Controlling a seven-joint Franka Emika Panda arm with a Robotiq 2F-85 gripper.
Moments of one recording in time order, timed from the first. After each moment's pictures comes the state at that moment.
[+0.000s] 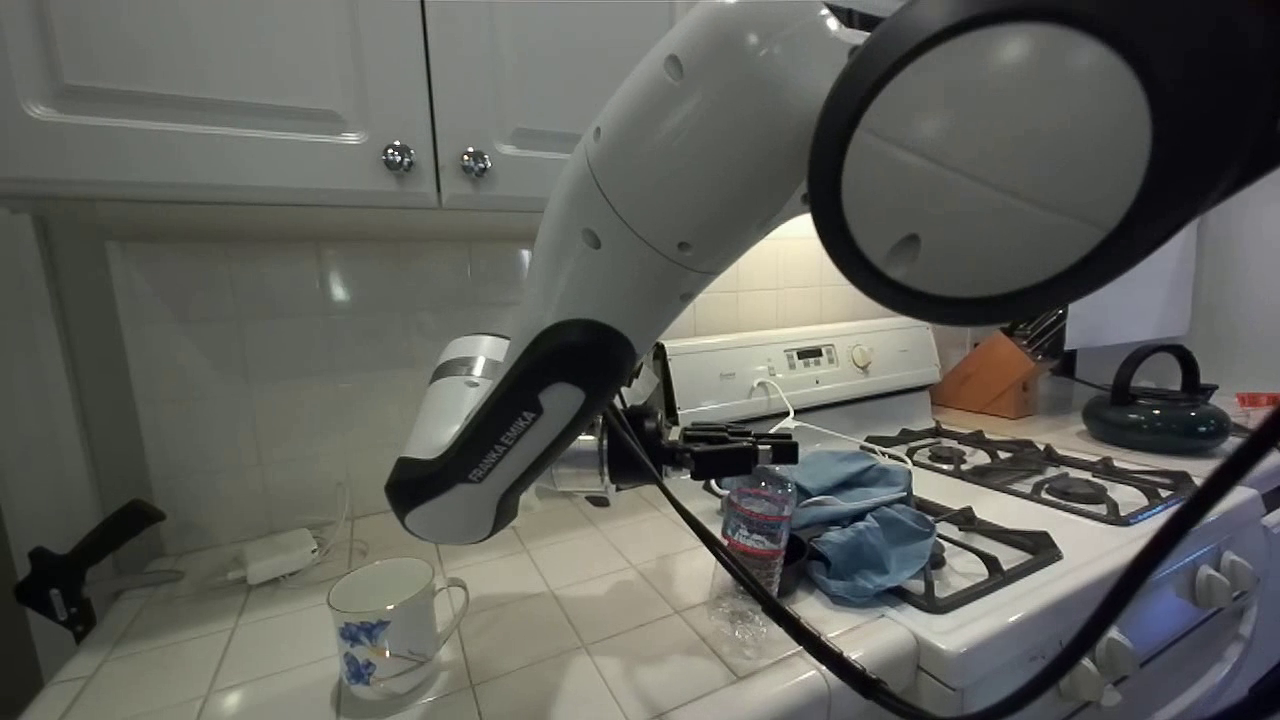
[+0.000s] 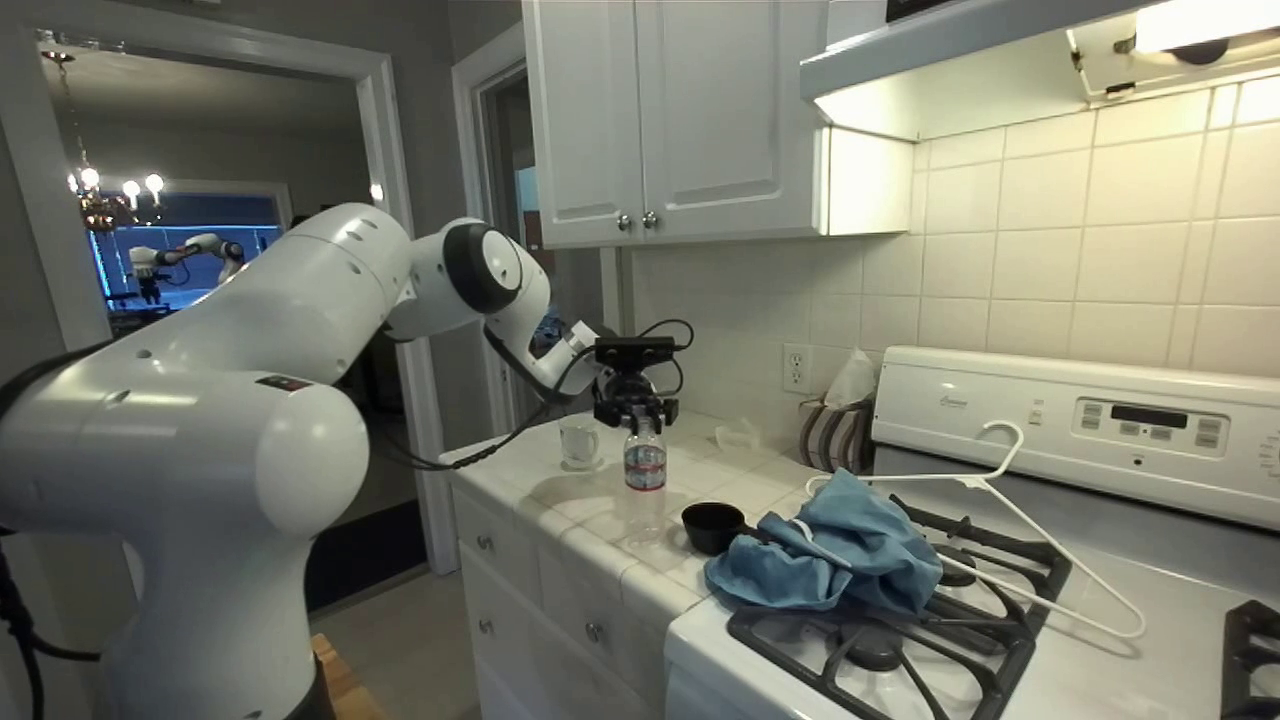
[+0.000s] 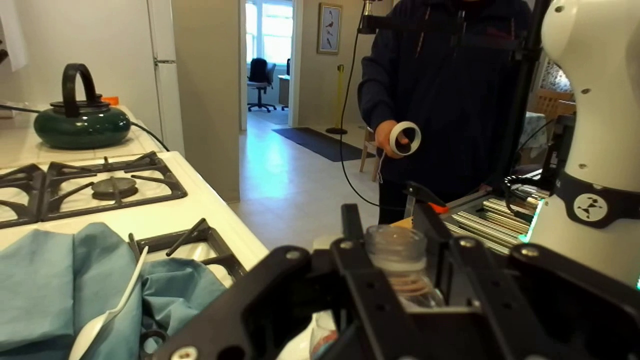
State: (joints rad) arm 0.59 1.05 -0.32 -1.13 -0.62 0.85 -0.78
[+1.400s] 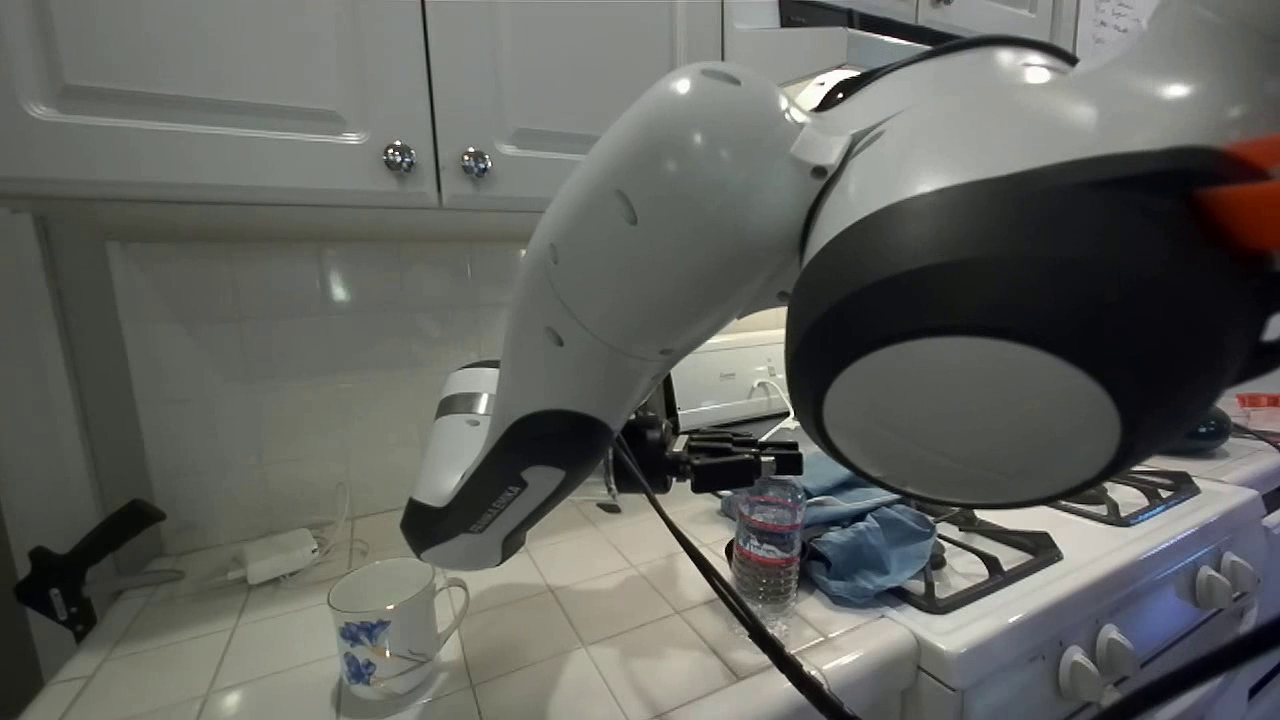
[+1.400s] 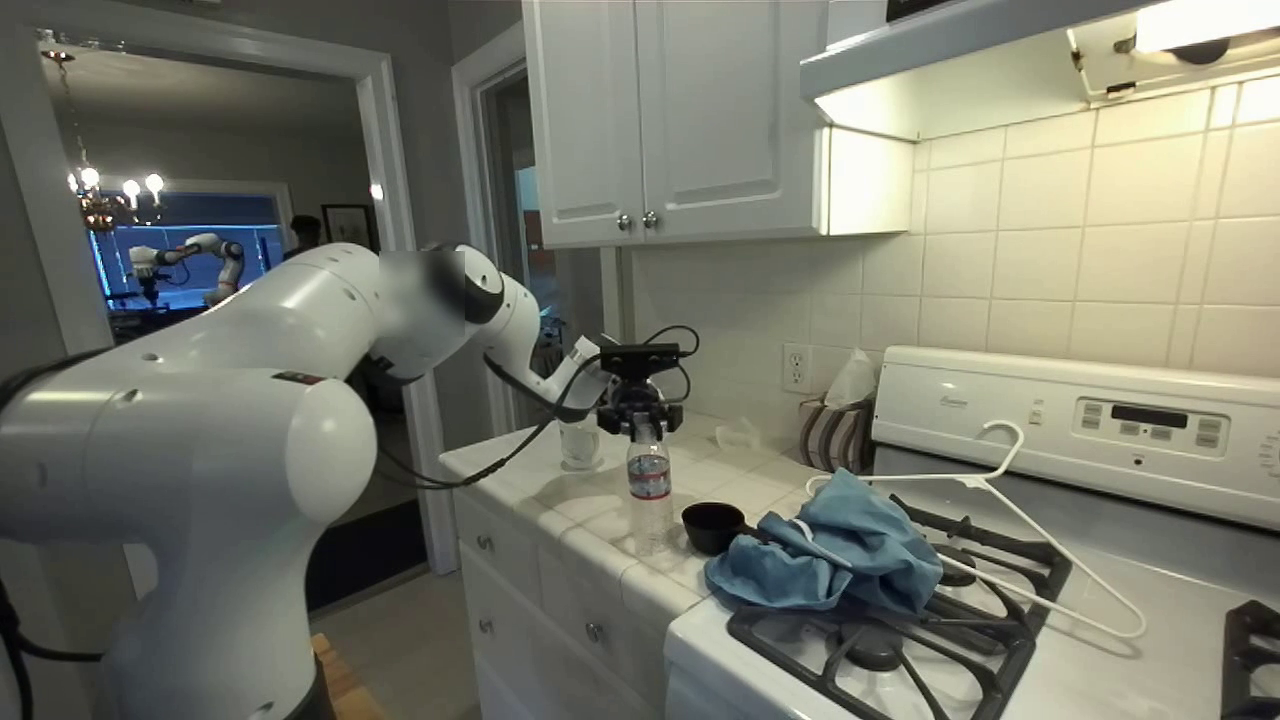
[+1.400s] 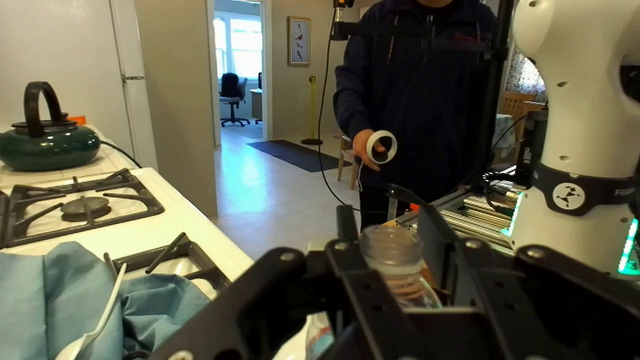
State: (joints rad) arm 0.73 1.21 -0.65 -1.06 -0.41 0.85 -0.89
